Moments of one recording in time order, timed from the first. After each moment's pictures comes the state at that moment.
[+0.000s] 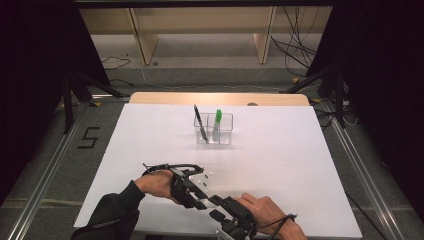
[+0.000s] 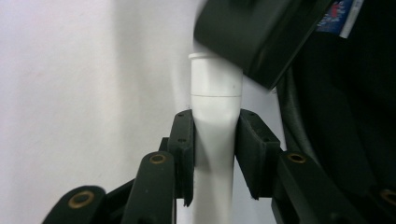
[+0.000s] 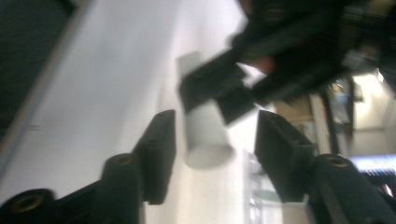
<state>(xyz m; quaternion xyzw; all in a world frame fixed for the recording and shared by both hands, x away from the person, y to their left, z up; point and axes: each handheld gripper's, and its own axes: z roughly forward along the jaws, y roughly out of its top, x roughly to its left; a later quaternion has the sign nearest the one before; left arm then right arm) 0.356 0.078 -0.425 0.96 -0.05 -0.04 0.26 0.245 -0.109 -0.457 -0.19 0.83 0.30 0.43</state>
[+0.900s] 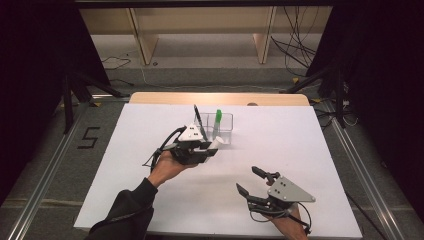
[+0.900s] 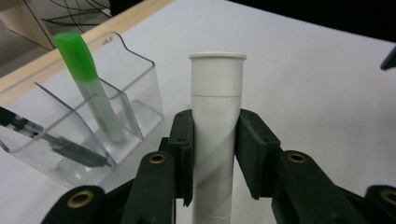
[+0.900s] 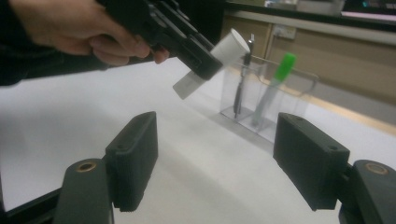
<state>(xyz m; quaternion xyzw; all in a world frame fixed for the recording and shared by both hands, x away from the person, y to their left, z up) 0.416 0.080 -0.399 0.83 0.25 0.13 0.47 0.286 -0.195 -0.439 0.29 0.73 0.56 0.25</state>
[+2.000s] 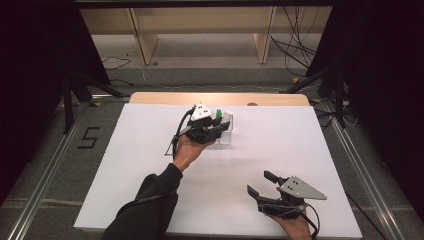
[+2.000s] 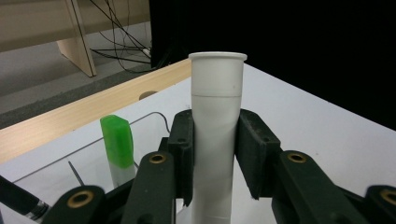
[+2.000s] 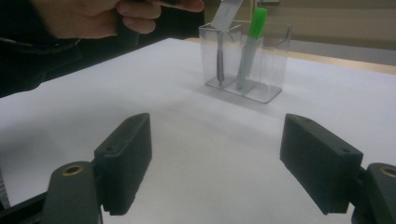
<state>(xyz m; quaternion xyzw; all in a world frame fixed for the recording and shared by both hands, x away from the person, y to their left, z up) 0.460 0.044 -0.387 0.76 0.33 0.18 0.54 0.285 -0.218 -0.455 0.36 0.72 0.55 0.21</state>
